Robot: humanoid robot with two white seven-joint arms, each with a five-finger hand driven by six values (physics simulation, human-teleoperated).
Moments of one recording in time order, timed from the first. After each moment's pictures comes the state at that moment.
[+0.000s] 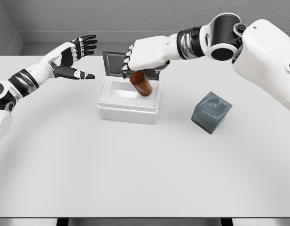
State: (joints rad) left arm -0.69 0.49 -0.47 -1.03 0.57 -0.14 -0.61; right arm -1.24 -0.40 1.06 -1.28 0.53 -0.61 0.61
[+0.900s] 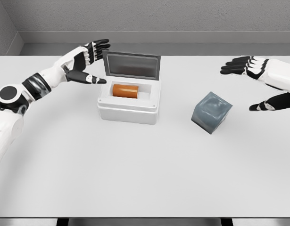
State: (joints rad) left arm -0.66 0.45 -0.48 -1.07 0.57 -0.15 -0.61; right arm -0.25 -0.97 0.07 -1.75 -0.16 -0.61 0.61
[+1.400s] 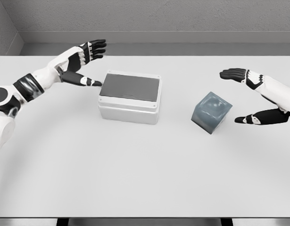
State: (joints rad) left arm -0.62 0.53 -0.47 -1.17 0.57 -0.15 -0.61; right arm -0.08 -0.75 -0.04 -1.76 -0.18 -0.61 0.61
